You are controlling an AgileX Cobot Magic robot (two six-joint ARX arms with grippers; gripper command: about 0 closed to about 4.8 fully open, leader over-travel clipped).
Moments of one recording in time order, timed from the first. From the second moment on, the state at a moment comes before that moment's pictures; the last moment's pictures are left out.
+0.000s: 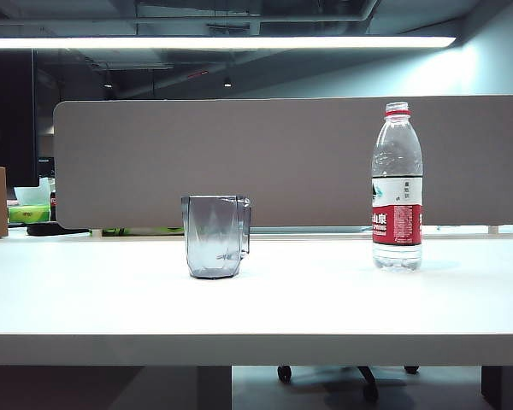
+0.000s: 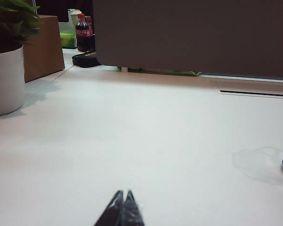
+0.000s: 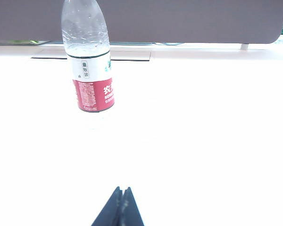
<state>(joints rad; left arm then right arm) 0.08 0.01 0.01 0.02 0.03 -0.04 0.05 0.00 0.00 -0.09 0.02 0.00</state>
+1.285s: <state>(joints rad) 0.08 0.09 0.39 -0.30 0.52 -0.17 0.05 0.53 0.62 -0.27 -0.20 0.05</state>
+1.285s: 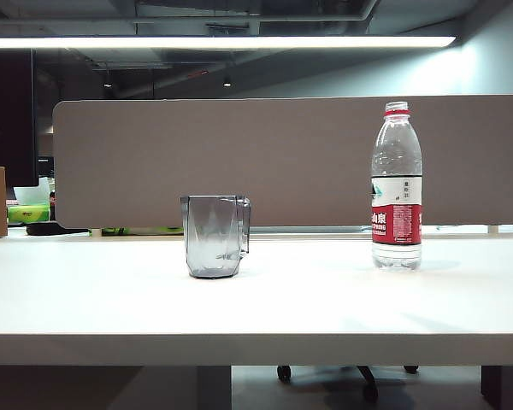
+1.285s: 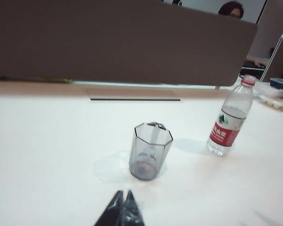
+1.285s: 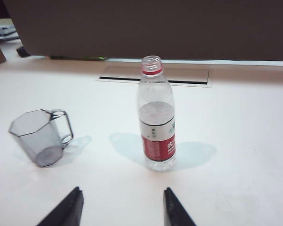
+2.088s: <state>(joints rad) 0.08 0.09 0.39 -0.30 0.54 -0.17 0.15 1.46 0.62 0.73 -0.14 0.05</state>
